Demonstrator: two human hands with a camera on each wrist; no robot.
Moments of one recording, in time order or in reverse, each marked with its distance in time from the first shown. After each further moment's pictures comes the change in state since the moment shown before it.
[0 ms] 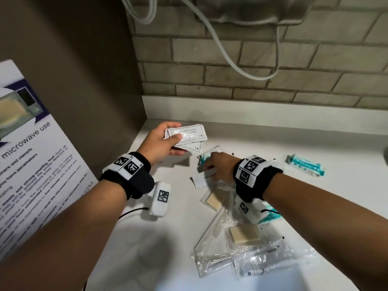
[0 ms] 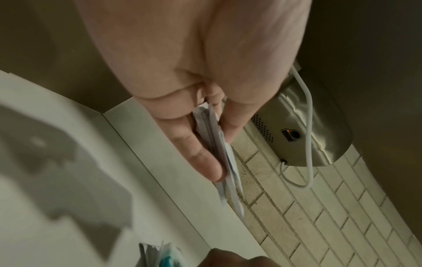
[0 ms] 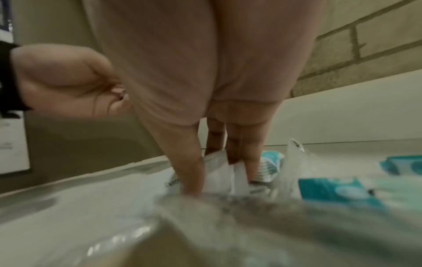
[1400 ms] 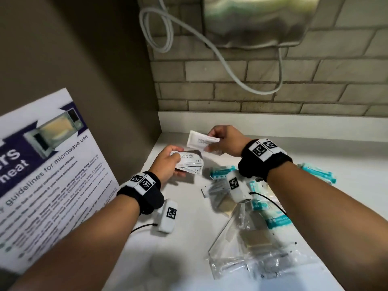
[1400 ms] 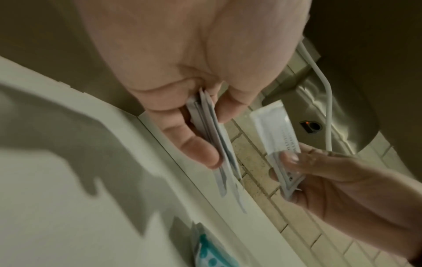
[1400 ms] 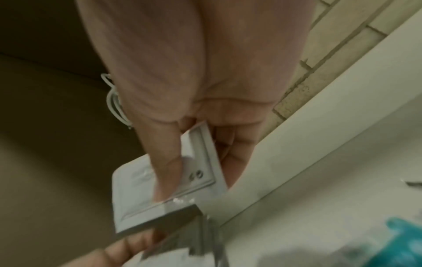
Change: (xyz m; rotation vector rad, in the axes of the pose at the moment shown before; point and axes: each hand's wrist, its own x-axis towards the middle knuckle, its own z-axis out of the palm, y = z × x) left_hand -0.028 -0.011 -0.011 0.083 0.144 -0.095; right_hand 0.015 -0.015 -0.061 0.741 0.357 -0.118
